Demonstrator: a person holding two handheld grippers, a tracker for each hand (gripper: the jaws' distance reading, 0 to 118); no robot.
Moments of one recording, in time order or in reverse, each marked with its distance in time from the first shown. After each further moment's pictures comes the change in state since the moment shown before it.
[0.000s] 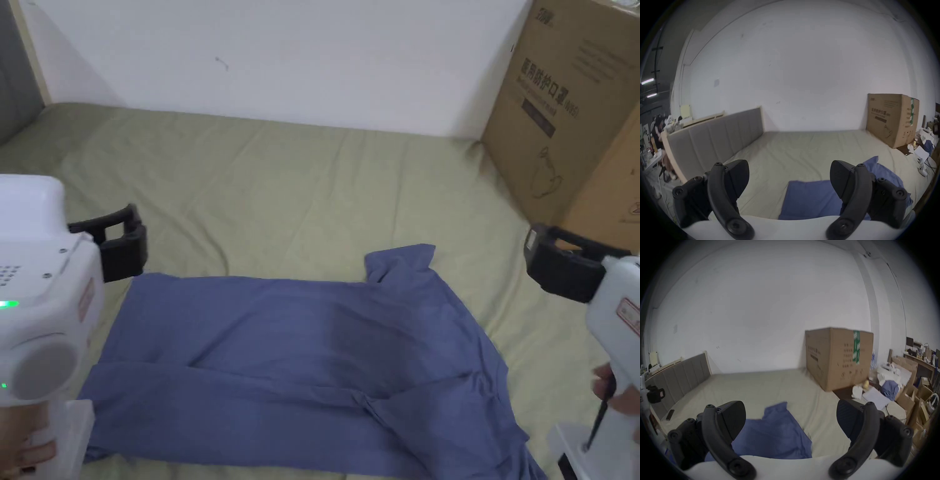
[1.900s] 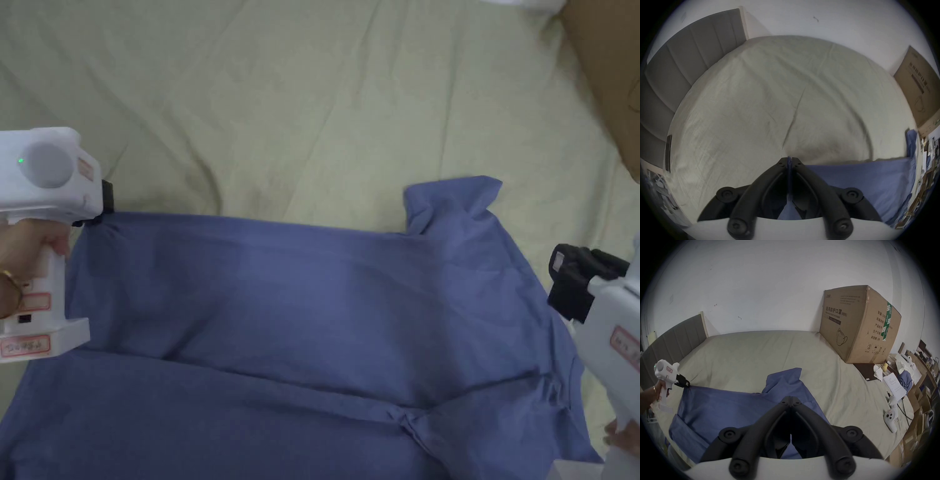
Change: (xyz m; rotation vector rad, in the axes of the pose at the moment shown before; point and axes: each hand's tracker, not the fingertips) left arm -0.029 -0.133 -0.340 -0.879 -0.011 0.156; right arm -0.043 -0.082 -0.179 -0.415 0.028 0.096
